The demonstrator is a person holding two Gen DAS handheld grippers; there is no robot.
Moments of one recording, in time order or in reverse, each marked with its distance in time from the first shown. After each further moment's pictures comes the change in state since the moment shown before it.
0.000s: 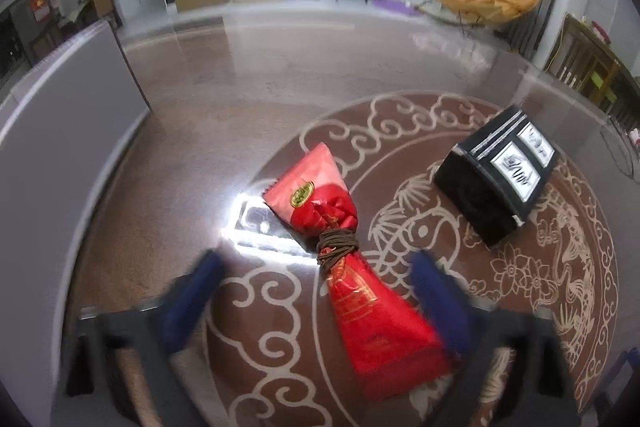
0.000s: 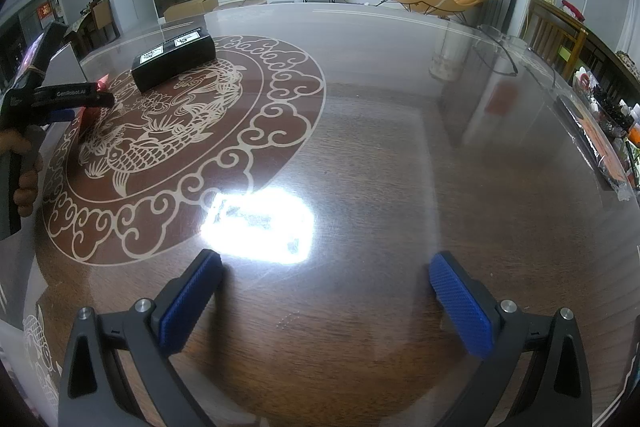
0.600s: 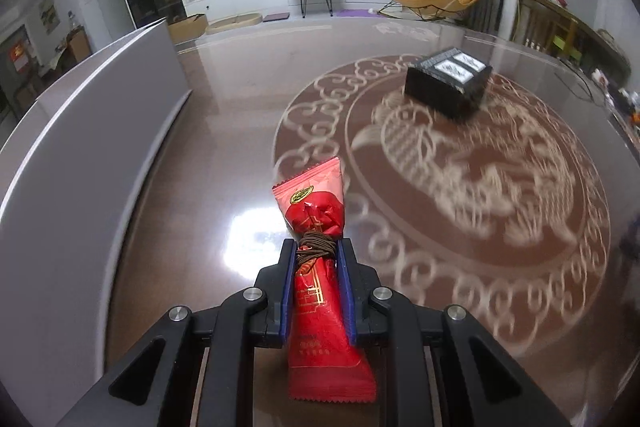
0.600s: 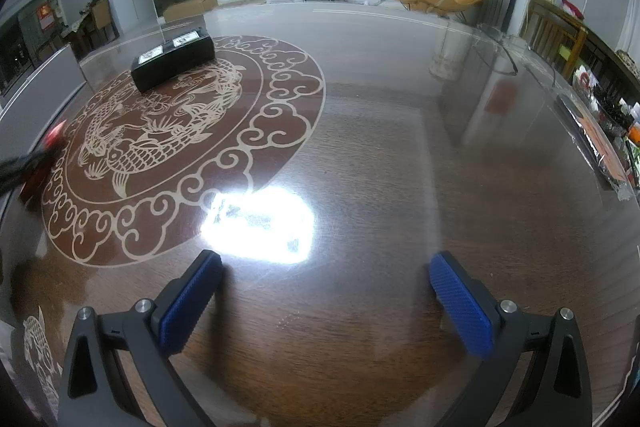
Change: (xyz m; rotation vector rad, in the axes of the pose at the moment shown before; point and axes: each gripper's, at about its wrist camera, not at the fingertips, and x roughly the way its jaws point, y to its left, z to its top) left arm -0.067 0.042 -0.089 0.163 -0.066 -0.036; right arm -0.003 0.001 0.003 0.025 0.023 0.006
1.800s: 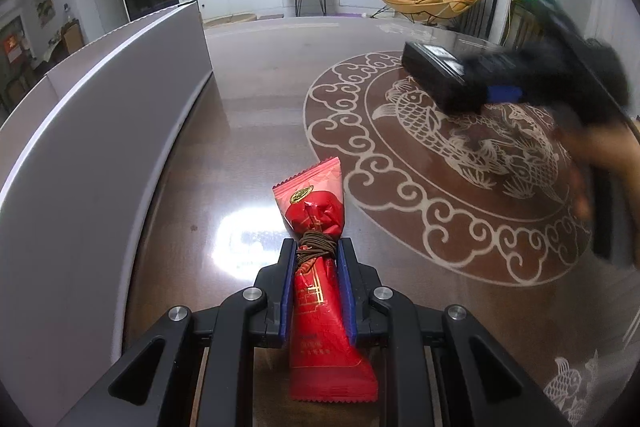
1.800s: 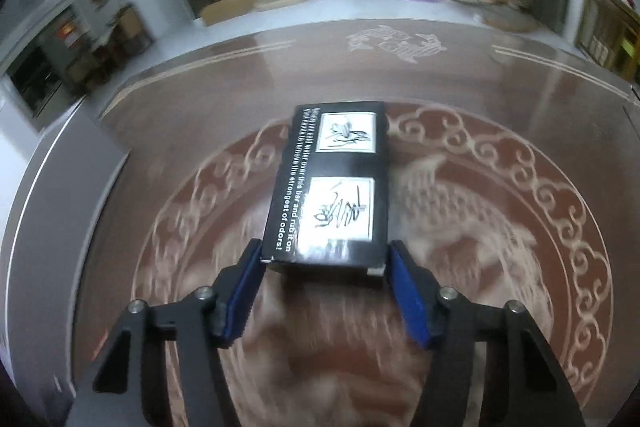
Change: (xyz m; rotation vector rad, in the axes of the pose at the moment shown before) left arm -0.023 0.026 -0.034 -0.024 -0.013 -0.054; right arm 0.064 0.196 0.134 -0.011 0.037 0.215
